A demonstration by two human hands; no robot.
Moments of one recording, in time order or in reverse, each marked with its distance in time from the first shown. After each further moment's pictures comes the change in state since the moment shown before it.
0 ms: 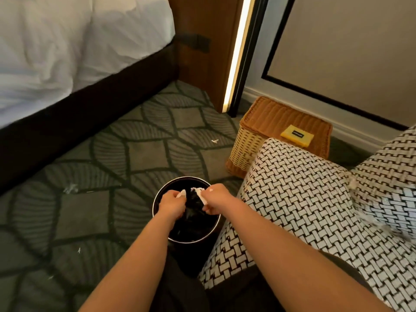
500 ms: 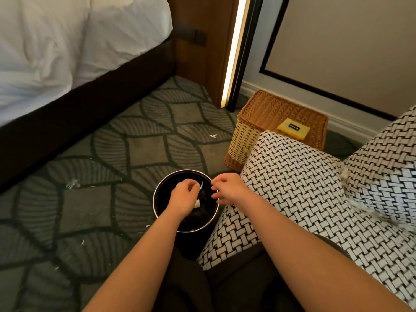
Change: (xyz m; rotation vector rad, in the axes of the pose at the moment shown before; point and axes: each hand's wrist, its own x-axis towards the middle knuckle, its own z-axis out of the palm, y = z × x) left_hand -0.039 0.015 0.013 0.274 -0.026 0.340; right_hand -0.041 0.011 -0.036 0.020 0.018 -0.193
